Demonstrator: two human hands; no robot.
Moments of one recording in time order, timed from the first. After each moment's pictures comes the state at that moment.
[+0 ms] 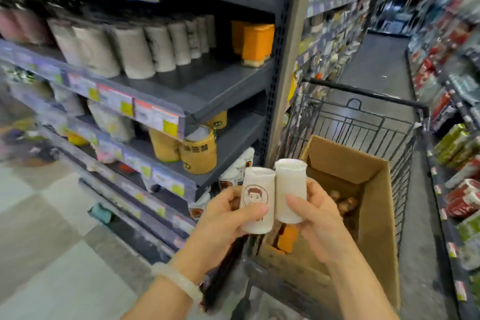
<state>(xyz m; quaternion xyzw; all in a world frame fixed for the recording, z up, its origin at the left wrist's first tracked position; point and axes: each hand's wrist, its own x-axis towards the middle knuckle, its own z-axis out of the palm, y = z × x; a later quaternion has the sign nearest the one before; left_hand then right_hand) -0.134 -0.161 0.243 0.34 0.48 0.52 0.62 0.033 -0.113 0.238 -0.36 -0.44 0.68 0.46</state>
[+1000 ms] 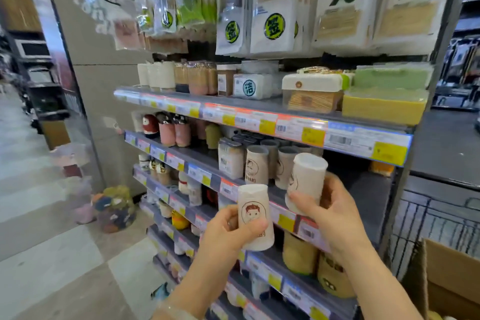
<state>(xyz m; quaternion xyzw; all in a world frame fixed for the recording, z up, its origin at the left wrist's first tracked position) -0.389 -0.167 0.360 0.35 0.52 0.63 0.45 -0.236 -0.078 0.376 -0.35 -0.62 0.47 0.53</state>
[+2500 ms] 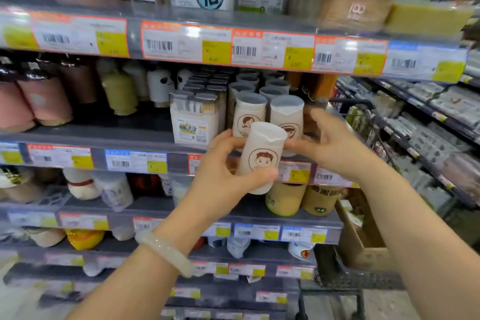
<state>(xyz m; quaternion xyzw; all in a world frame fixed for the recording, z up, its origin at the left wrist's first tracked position) -0.491 -0.051 0.345 0.69 0.37 0.44 0.45 -0.297 -0.054 0.386 -0.59 -0.65 0.24 0.41</state>
